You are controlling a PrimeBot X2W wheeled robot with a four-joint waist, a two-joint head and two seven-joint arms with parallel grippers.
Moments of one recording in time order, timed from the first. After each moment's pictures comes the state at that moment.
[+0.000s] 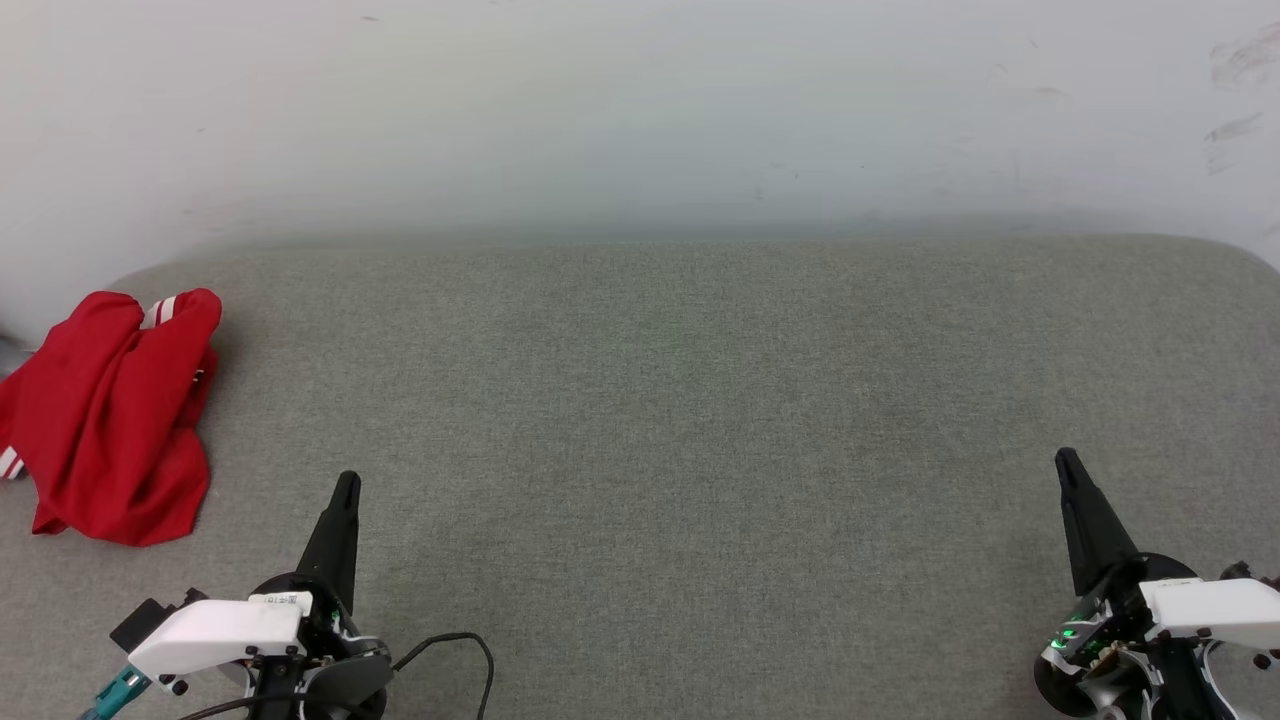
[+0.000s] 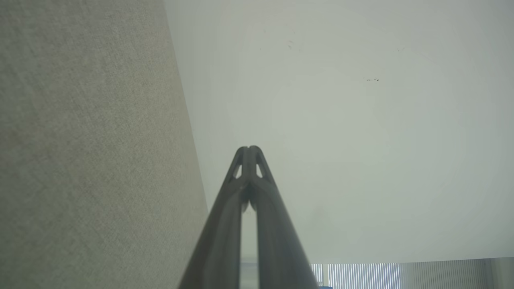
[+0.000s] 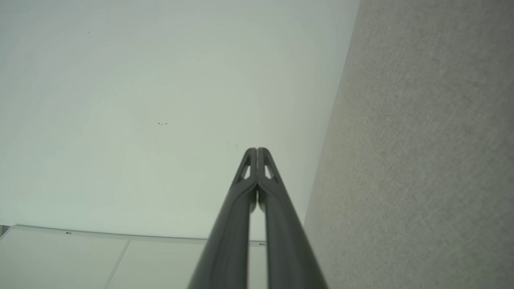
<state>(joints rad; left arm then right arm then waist) -0.10 0.05 0.11 0.25 -1.61 -0.13 0.11 -0.10 -0.05 -0.11 0.24 1.62 0.13 0.11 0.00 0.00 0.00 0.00</state>
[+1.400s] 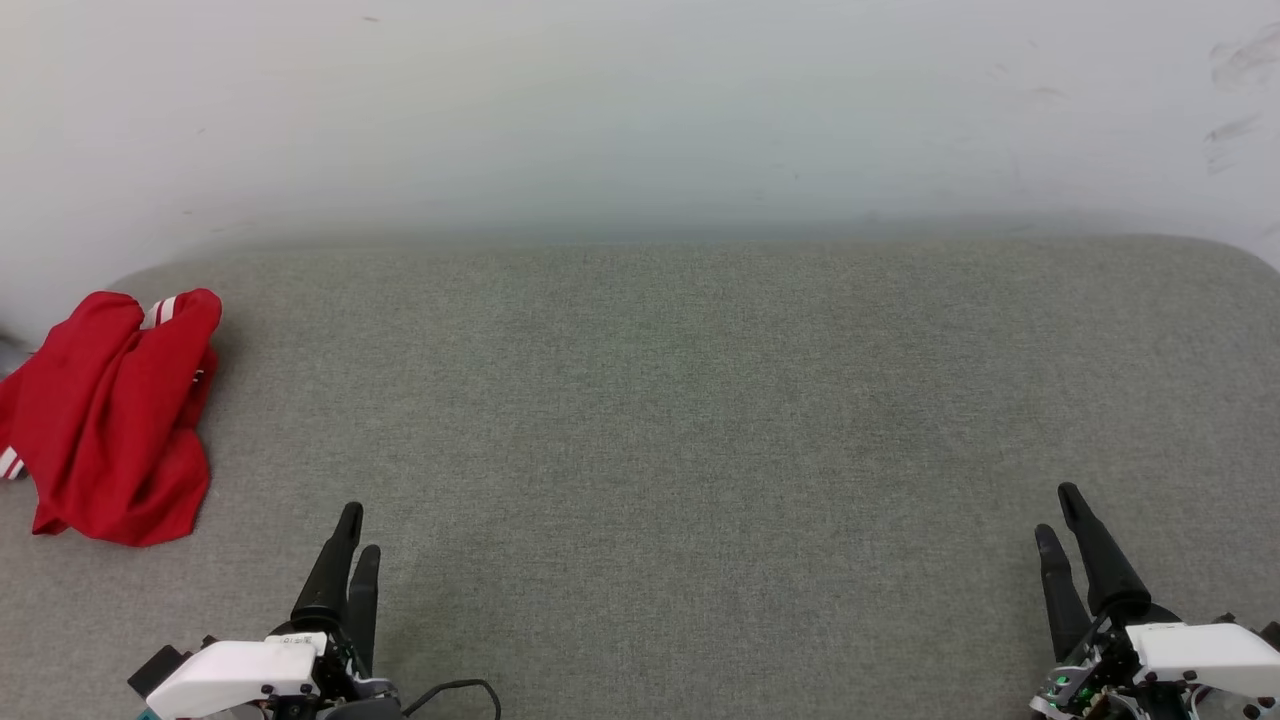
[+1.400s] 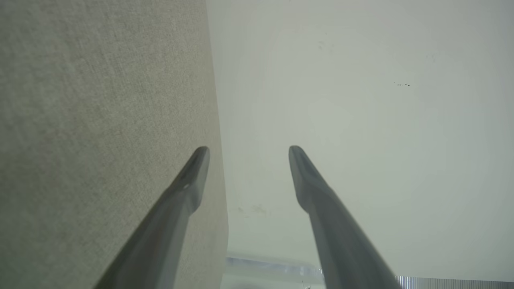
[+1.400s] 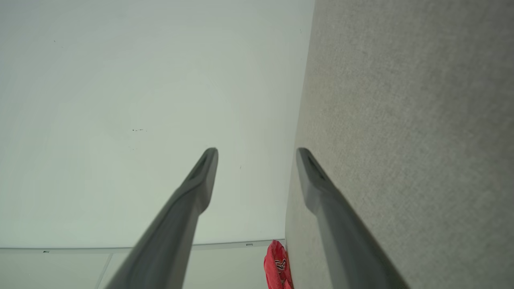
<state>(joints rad) -0.06 0.05 0.11 0.29 -1.61 -0.13 0.11 -0.06 -0.05 -0.11 0.29 1.62 0.13 0.11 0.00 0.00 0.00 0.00</state>
